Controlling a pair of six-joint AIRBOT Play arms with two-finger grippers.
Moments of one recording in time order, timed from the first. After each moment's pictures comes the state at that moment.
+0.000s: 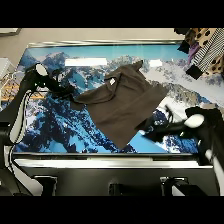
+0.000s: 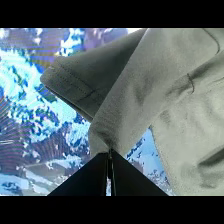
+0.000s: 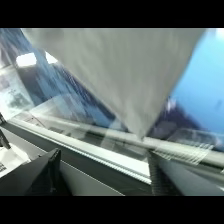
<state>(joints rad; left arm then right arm) -0.04 -1.94 1.88 1.21 -1.47 -1.65 0.02 -1.02 0.55 -0.61 1.13 1.55</state>
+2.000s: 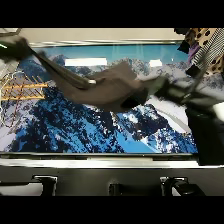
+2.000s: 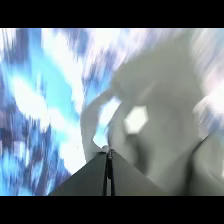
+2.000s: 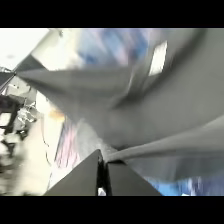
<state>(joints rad) 0.12 -1.51 2.09 1.13 -1.30 -1.65 0.10 -0.85 1.10 -0.59 0.85 1.50</state>
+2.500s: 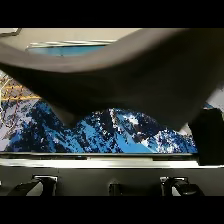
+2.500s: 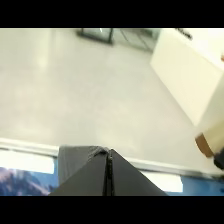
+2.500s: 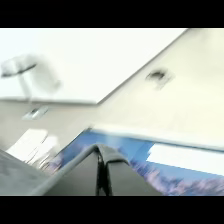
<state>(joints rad) 0.17 -0.96 2.10 1.29 -1.09 -1.70 0.04 -0.79 1.89 -0.96 1.09 1.55</state>
